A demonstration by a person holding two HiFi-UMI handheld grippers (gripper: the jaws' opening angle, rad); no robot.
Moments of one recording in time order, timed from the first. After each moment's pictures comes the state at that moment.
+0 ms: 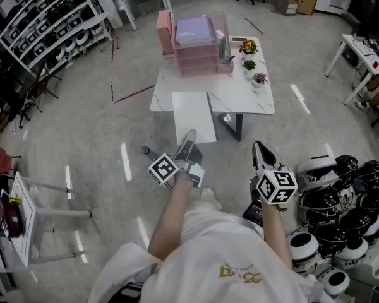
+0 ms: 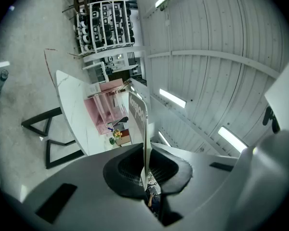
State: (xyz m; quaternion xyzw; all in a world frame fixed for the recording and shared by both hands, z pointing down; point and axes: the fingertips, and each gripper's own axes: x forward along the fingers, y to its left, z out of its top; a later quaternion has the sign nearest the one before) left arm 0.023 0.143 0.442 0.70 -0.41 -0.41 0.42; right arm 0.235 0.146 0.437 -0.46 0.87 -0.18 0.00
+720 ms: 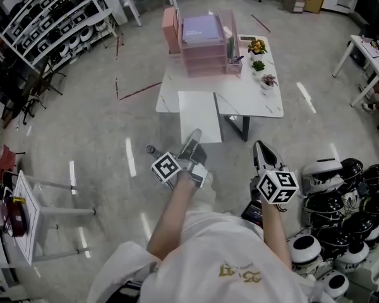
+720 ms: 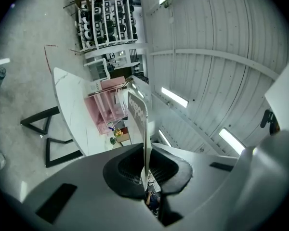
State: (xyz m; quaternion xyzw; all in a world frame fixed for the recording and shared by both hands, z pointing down) left arm 0.008 0.114 0.450 0.69 -0.40 -0.40 0.44; right arm 0.206 0.115 0.450 -0.45 0.87 -0.20 0.01
